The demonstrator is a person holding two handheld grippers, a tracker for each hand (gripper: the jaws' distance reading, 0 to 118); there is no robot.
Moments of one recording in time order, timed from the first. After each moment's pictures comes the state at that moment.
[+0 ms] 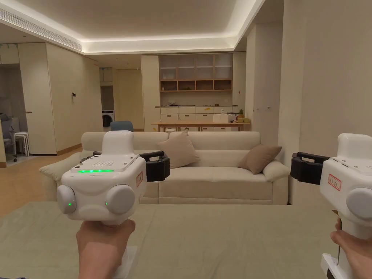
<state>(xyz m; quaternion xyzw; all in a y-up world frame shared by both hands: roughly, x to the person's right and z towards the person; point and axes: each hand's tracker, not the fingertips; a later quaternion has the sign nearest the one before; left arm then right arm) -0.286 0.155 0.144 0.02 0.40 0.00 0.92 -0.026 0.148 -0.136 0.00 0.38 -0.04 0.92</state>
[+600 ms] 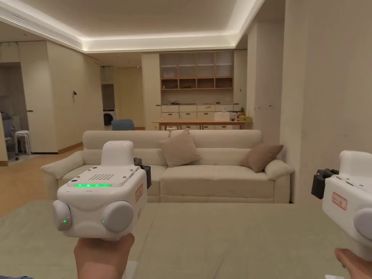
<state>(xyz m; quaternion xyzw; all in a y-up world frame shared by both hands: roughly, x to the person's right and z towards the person) -0.276 0.134 0.157 0.02 0.40 0.00 0.92 -0.026 0.119 -0.127 -0.04 0.40 -0.05 0.91</state>
